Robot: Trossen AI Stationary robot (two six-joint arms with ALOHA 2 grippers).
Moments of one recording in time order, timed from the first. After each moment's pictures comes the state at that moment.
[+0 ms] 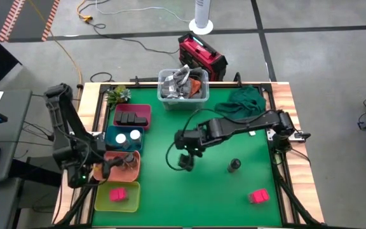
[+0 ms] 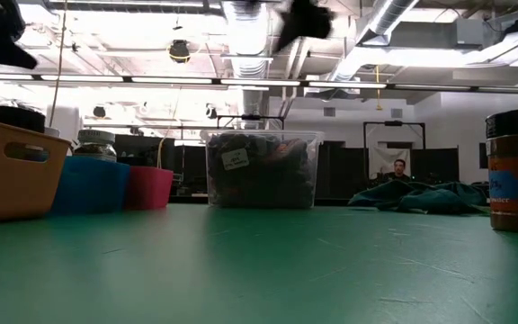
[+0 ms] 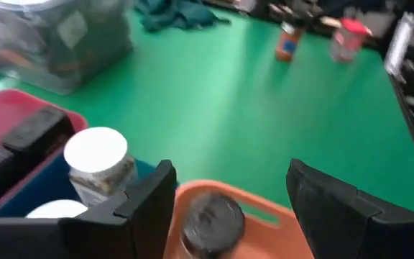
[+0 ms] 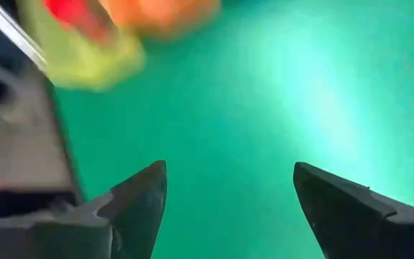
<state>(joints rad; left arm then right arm) -1.25 0.89 0.69 -1.15 -1.14 -1.57 0.17 1.95 1.94 -1.03 0.00 0.61</state>
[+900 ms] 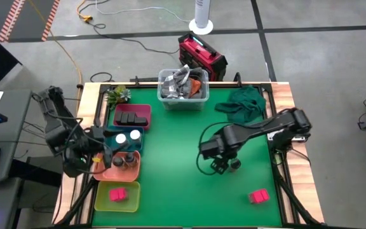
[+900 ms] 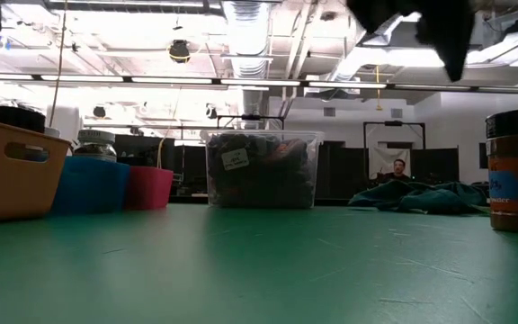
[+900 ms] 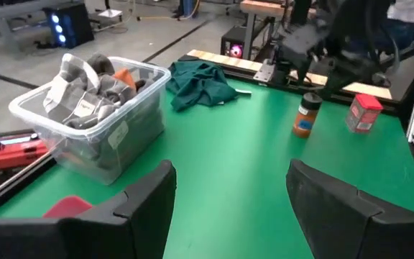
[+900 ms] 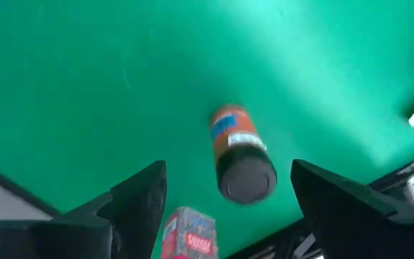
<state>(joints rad) -0.97 0.86 1.02 -1.07 -1.22 -1.00 0.26 1.78 1.65 -1.55 -0.08 0.89</state>
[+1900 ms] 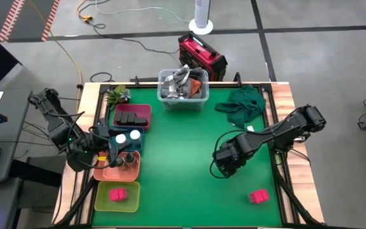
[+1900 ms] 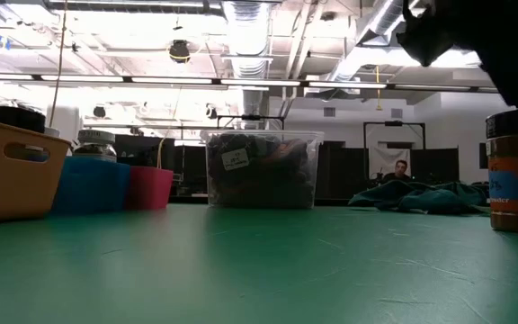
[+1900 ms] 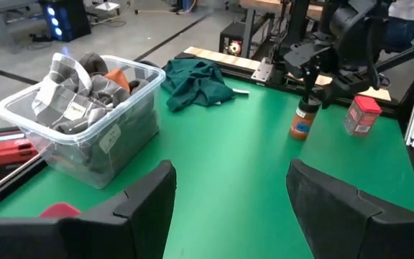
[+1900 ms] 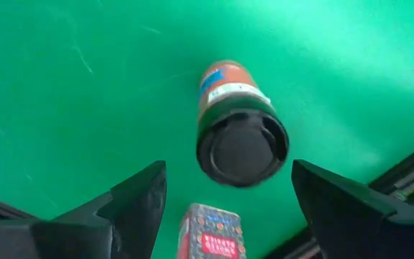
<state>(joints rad) -0.85 0.86 1.02 -0.87 -1.12 -0.80 0.35 1.59 1.27 -1.29 -0.13 1.21</state>
